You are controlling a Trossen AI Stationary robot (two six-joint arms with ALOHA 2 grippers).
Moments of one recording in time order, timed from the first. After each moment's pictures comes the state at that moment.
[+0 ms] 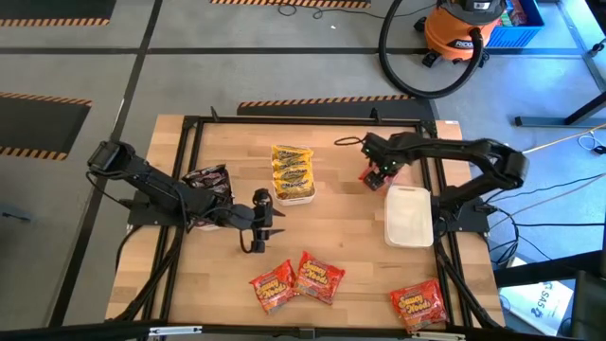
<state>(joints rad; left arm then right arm) -0.32 1.35 0.64 0.15 -0.36 -0.07 -0.50 1.45 0.84 -0.85 0.03 0.33</state>
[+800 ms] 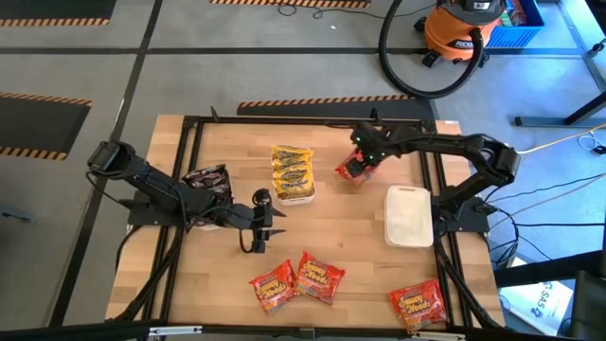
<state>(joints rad) -0.32 1.35 0.64 0.18 -0.35 -0.07 -0.50 1.52 0.98 -0.69 0.00 0.45</state>
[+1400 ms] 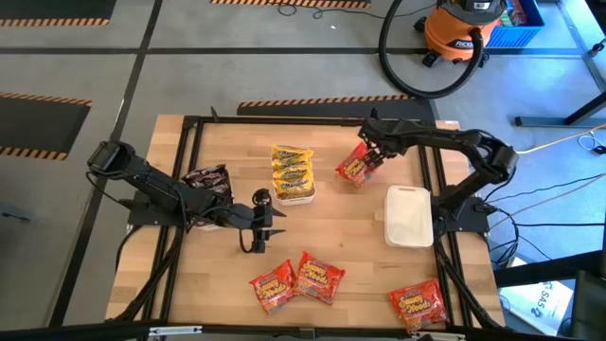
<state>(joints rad) -0.32 1.35 0.64 0.18 -0.35 -0.07 -0.61 1.55 0.96 -0.85 0.34 0.36</state>
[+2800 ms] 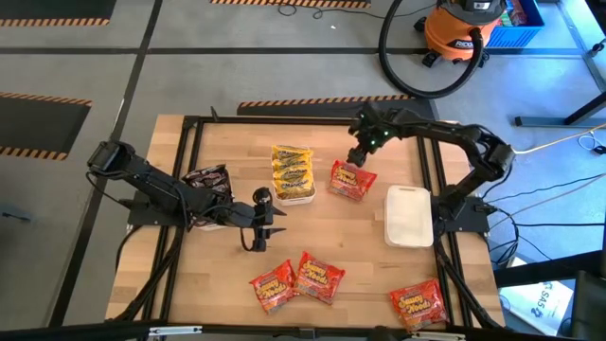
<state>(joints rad) -0.31 1.35 0.64 0.17 -0.35 -0.10 -0.67 1.59 1.06 -0.63 -0.38 0.02</state>
